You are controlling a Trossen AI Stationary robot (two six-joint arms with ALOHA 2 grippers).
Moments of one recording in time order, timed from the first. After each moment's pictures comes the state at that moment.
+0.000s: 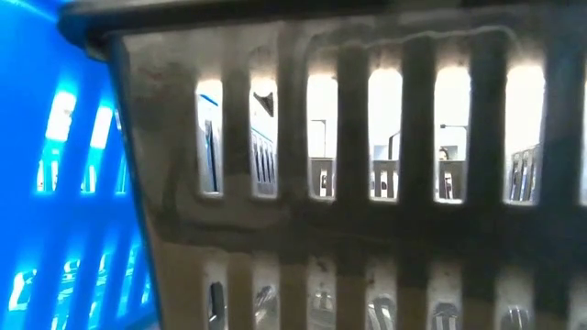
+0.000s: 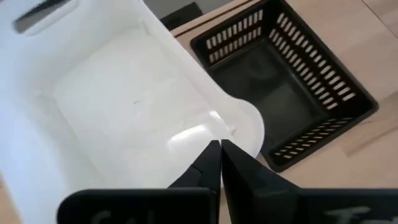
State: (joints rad) left arm 0.25 1.87 1.71 -0.99 -0.50 -0.75; right arm -0.01 0.26 1.30 -1.17 0.48 0.12
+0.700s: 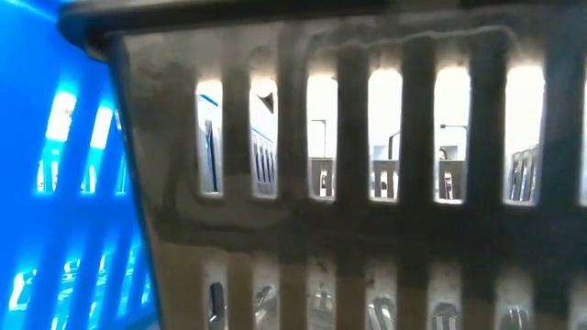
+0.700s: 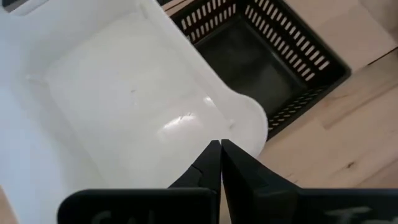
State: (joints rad) left arm 0.21 1.87 1.71 -1.02 -0.43 -0.75; right arm -0.01 0.26 1.30 -1.17 0.48 0.12
